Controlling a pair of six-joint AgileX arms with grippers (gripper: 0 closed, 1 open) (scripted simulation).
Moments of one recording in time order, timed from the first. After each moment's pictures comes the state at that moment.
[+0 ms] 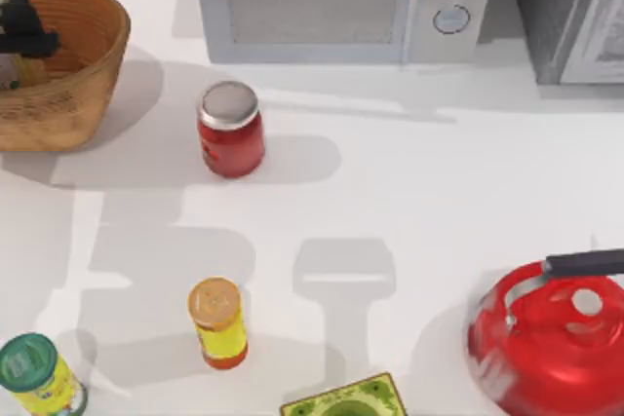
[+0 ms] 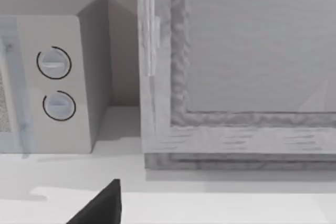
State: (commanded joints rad) left arm 0.11 1.99 0.83 1.16 0.14 0.01; right arm 0.00 0.00 0.00 0.00 0.00 0.00
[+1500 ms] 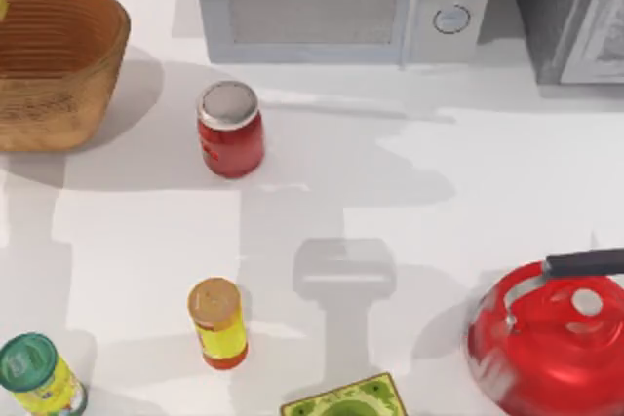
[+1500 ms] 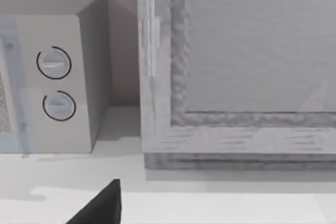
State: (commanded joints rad) left arm 0.10 1.56 1.01 0.52 0.13 0.01; right arm 0.00 0.00 0.00 0.00 0.00 0.00
